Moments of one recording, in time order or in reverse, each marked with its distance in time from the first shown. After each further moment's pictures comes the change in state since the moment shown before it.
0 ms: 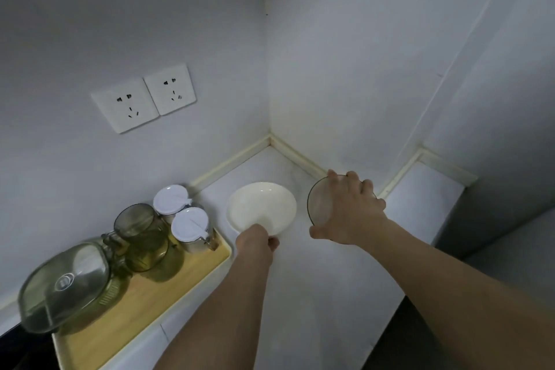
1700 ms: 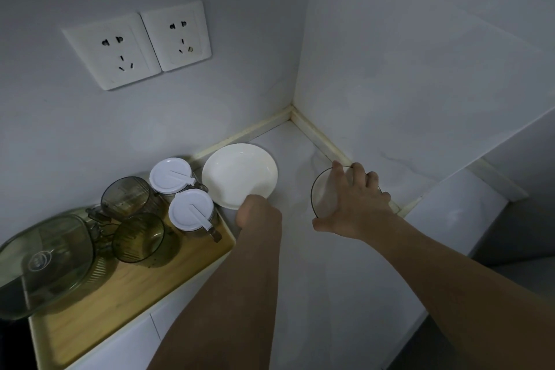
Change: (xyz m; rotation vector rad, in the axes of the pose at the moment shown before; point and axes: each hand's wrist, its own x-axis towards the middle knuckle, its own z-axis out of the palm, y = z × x) left_hand 0.053 0.034 0.021 0.798 0.054 0.231; right_hand 0.079 -0.030 0.040 -0.129 -0.114 -0.094
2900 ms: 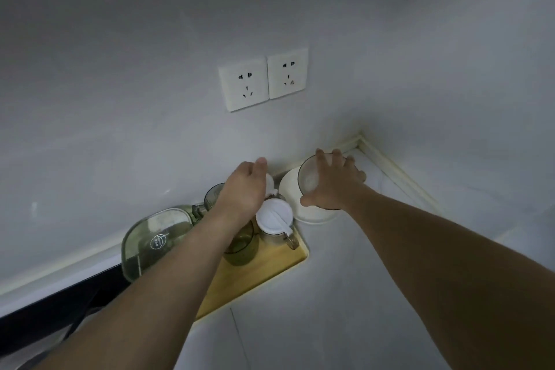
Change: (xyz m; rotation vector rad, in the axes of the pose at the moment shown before) left_hand -0.063 0.001 -0.209 0.035 0.133 0.518; right_hand 0.046 -0.160 -0.019 0.047 0.079 -0.245
